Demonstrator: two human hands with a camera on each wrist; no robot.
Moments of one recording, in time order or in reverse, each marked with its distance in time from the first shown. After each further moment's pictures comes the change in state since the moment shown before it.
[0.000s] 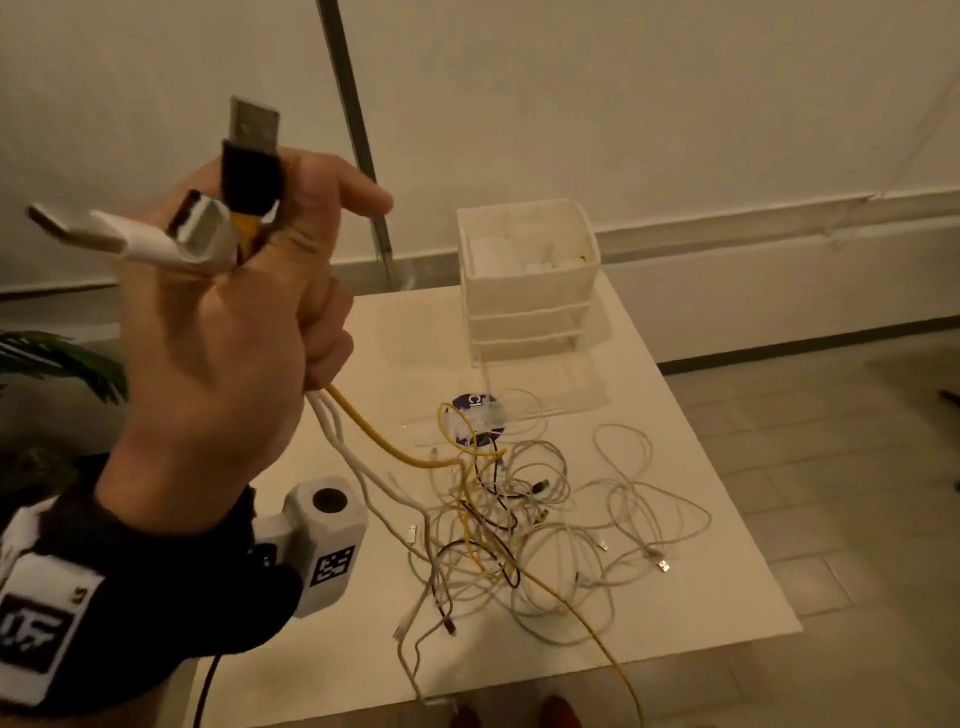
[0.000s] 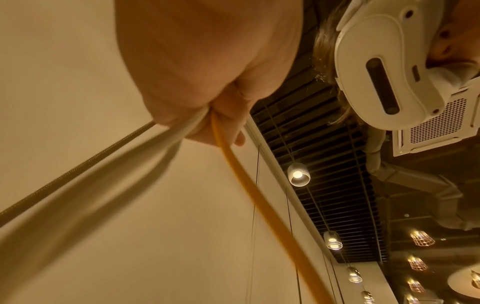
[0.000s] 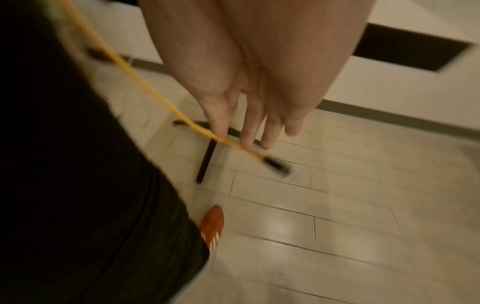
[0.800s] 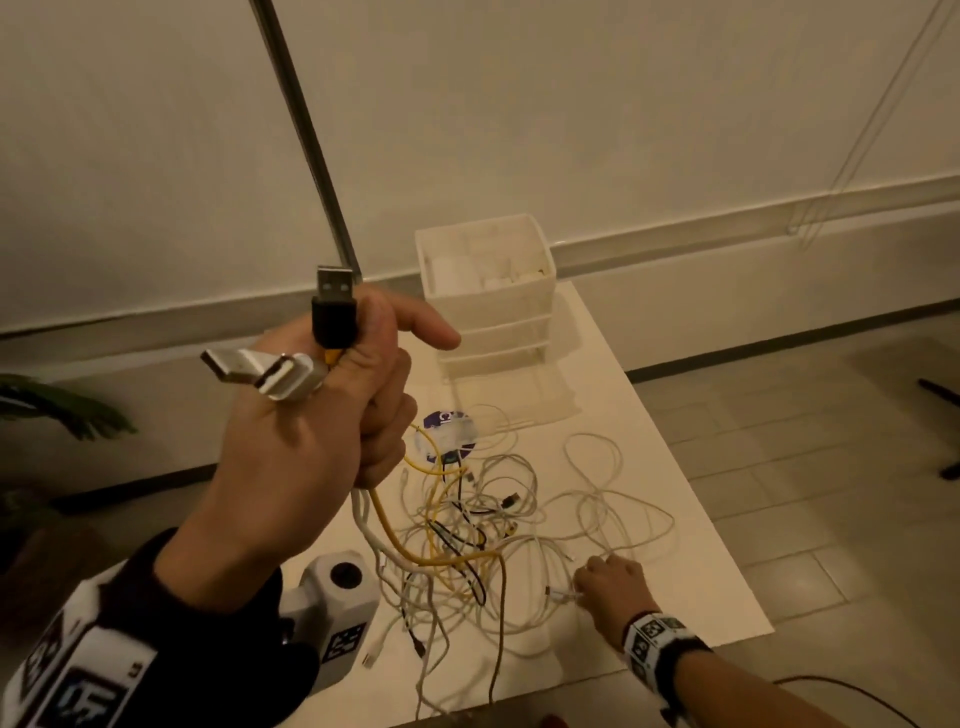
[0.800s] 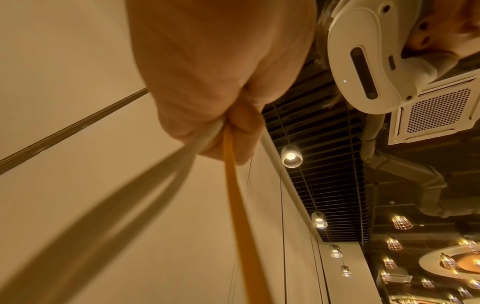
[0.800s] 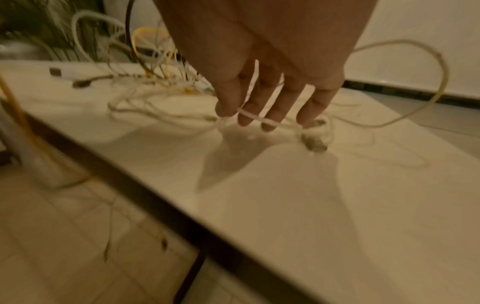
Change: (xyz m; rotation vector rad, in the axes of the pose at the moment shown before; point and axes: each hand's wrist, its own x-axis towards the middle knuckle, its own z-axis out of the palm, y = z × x) left_hand -0.022 -0.020 0.061 -0.075 -0.198 -0.203; right_hand 0.005 -0.168 -0.065 -0.789 0.370 -0.447
